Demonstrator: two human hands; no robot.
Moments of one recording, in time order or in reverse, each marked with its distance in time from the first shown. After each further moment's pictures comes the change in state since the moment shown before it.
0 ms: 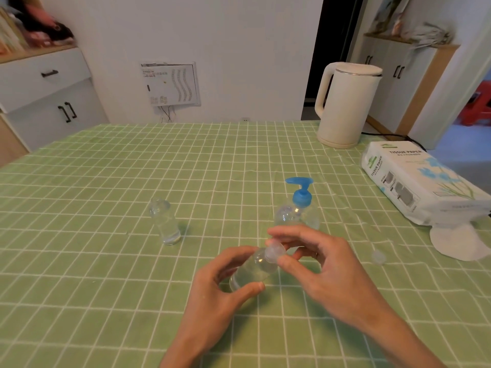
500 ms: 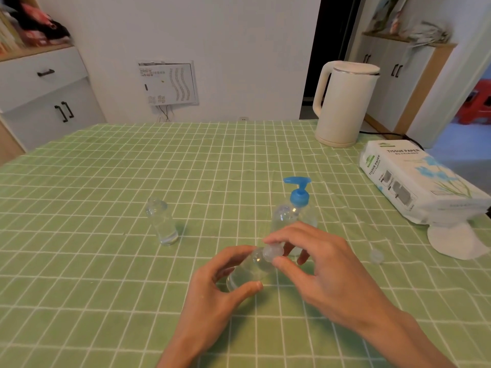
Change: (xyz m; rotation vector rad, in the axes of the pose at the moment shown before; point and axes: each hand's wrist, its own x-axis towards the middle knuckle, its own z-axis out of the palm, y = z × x) left_hand 0.001 0.000 -0.001 0.043 -0.009 -0.006; right_hand 0.001 -0.002 -0.004 -0.391 -0.043 -0.134
